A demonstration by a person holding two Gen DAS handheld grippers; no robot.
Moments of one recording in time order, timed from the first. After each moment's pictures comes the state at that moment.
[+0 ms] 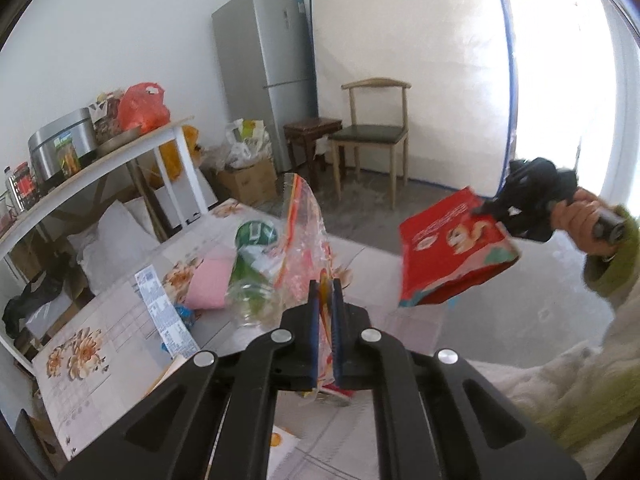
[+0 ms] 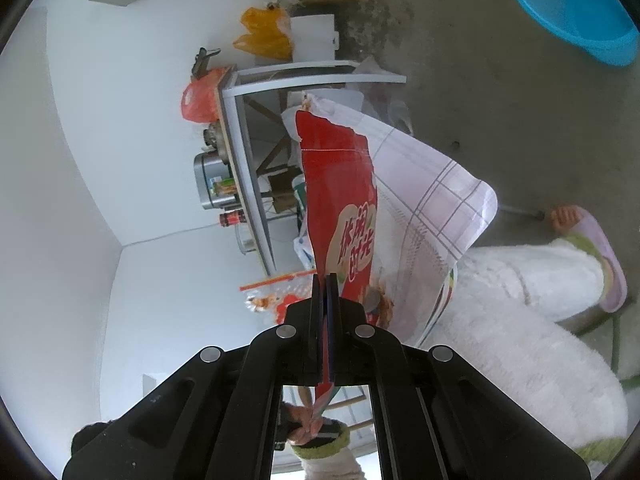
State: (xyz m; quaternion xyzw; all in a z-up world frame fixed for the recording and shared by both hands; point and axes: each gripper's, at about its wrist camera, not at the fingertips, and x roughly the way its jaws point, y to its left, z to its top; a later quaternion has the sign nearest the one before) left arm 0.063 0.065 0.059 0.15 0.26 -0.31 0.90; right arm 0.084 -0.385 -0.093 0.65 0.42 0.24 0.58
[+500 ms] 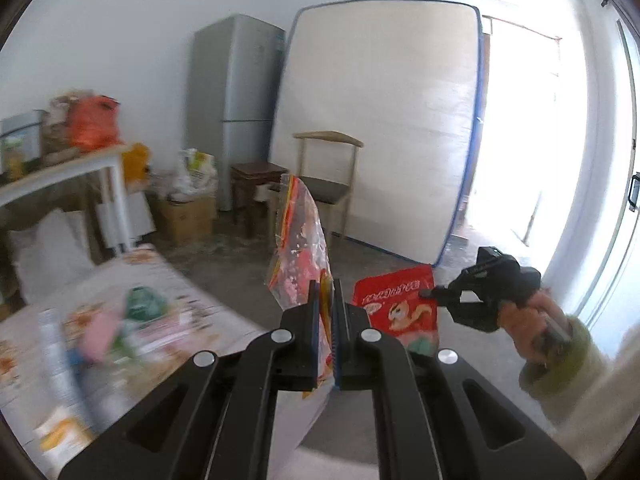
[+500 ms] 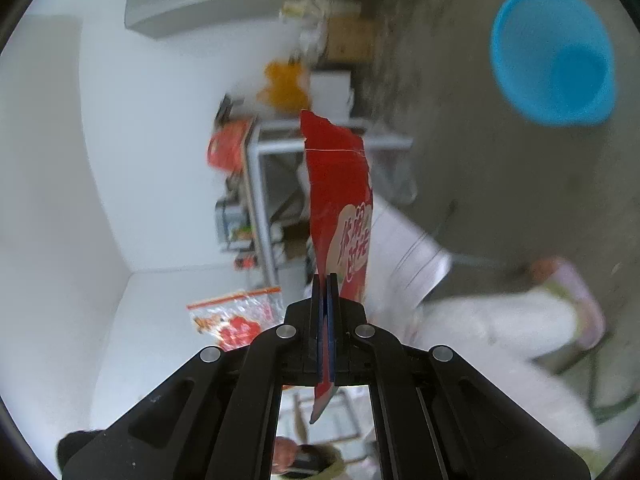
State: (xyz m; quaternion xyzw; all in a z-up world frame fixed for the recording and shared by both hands) left arm 0.066 -0.066 0.095 0.04 0.22 -0.40 0.89; right arm 0.027 -0.489 -0.076 0.65 0.34 0.16 0.66
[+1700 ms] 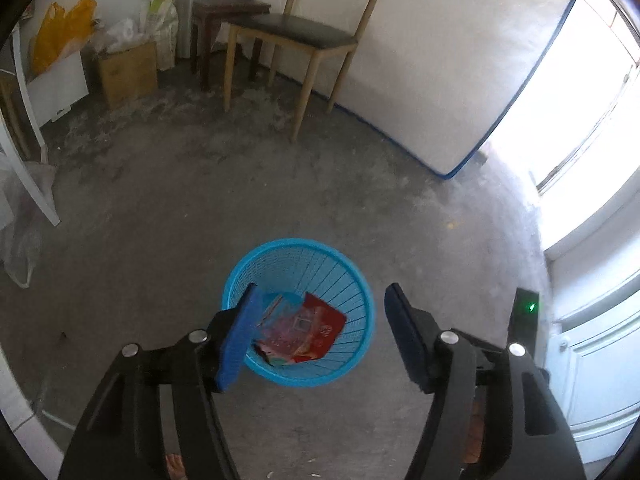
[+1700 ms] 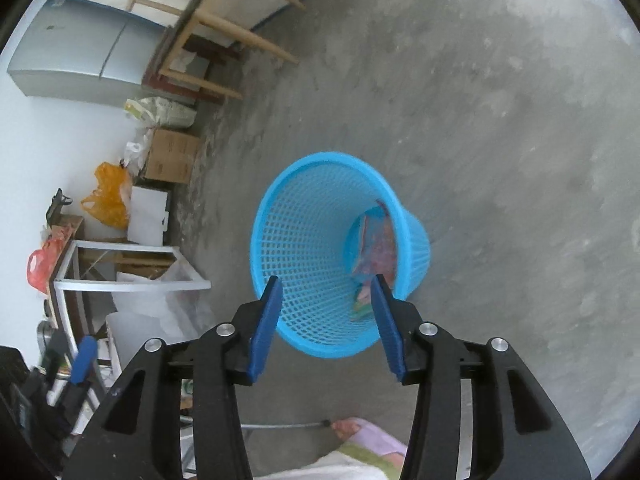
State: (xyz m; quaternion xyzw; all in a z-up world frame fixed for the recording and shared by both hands) left arm 0.271 -0.409 -0.080 0.05 0.48 -0.37 0.79; right arm 0.083 -0.645 -0.235 0.53 0.41 -0.17 0.73
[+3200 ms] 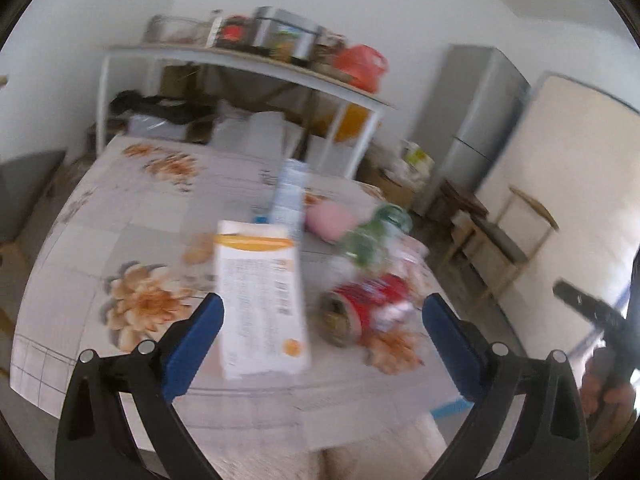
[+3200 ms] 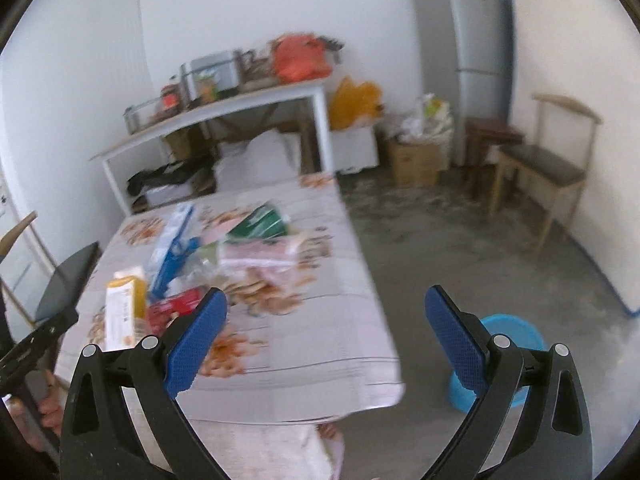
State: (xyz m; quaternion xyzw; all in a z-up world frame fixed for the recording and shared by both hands) left arm 0.025 0.138 0.006 -0.18 0.28 0.00 0.94; right arm 0.088 -0.259 0.002 0.03 0.32 0.14 0.94
